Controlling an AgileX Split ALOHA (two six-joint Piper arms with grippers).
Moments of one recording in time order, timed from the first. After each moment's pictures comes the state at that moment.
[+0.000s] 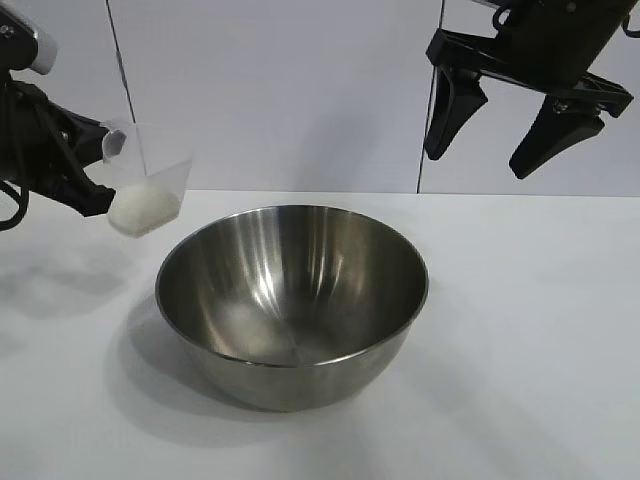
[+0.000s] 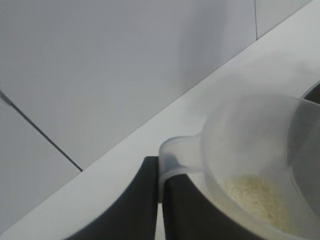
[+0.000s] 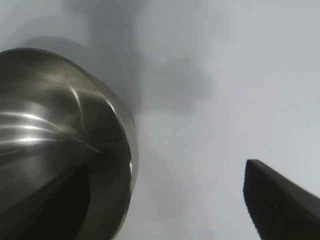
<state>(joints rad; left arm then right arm) -0.20 1.71 -0.67 0.45 -0.71 0.25 0.19 1.78 -1.44 0.26 0.96 -0.08</state>
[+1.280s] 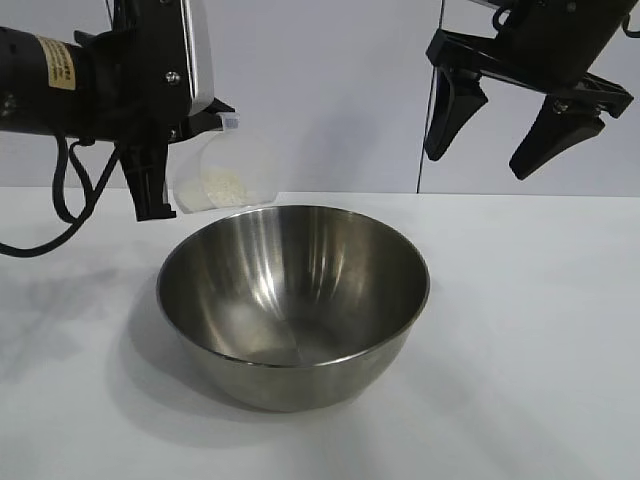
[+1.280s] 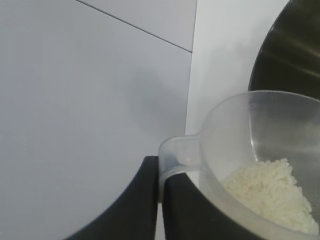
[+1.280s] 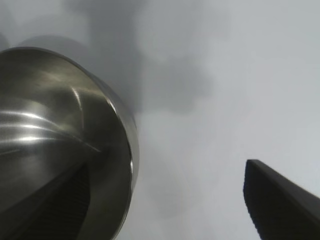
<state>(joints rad) -0.44 1.71 -0.85 0.48 -0.47 0.91 0.19 1.78 -1.44 0.26 0.97 -0.08</state>
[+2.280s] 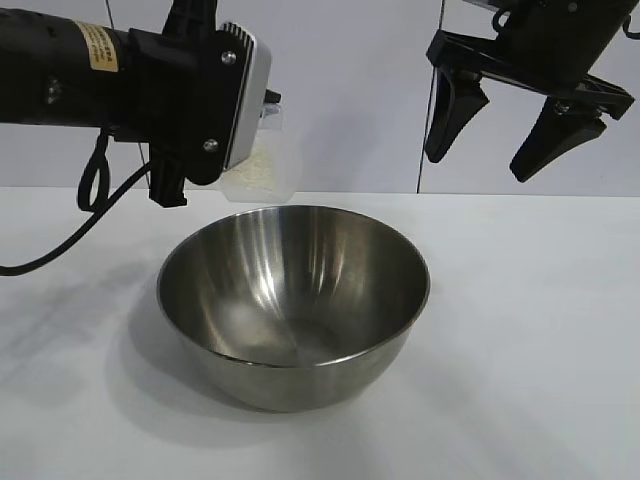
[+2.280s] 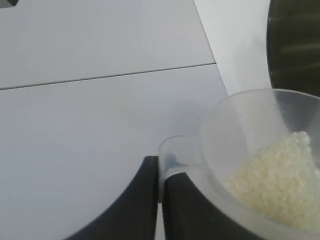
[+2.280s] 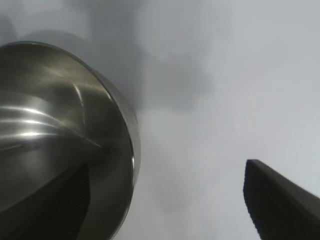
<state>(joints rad) -0.55 1.71 -0.86 0.32 -0.53 1.52 0.19 1.78 -1.44 0.27 0.98 -0.08</state>
